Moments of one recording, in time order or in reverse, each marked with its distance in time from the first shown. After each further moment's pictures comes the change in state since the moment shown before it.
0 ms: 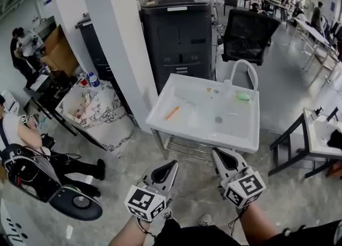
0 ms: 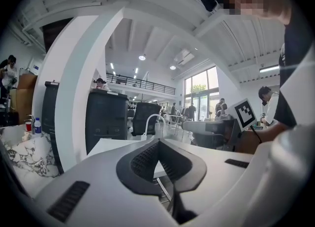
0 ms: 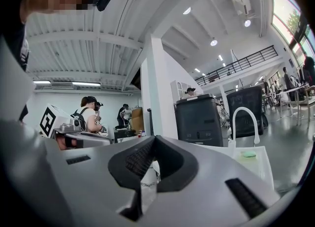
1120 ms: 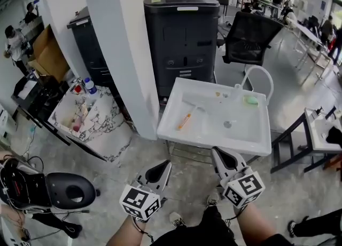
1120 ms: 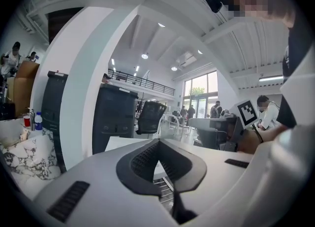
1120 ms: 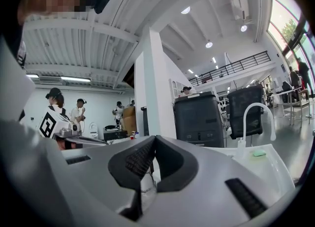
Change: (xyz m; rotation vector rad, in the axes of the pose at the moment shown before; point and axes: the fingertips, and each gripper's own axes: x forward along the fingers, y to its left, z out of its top) left arm -0.023 0.171 -0.010 -0.058 0.007 -0.048; right arm 0.136 0.052 -0.010 0.004 -0.002 -0.107
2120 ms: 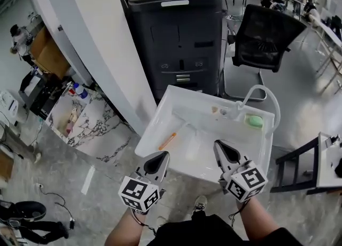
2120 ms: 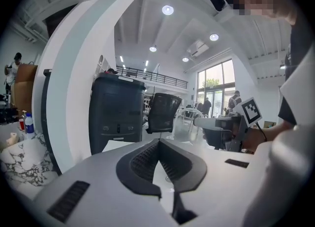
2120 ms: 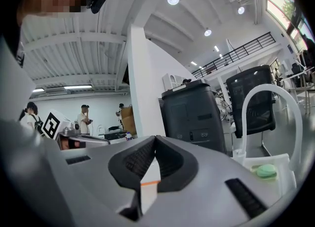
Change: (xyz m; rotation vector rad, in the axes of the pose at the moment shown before) left arm 0.243 0.029 0.015 0.003 0.076 0.168; right arm 0.103 -0.243 0.004 0.080 0.050 0.124
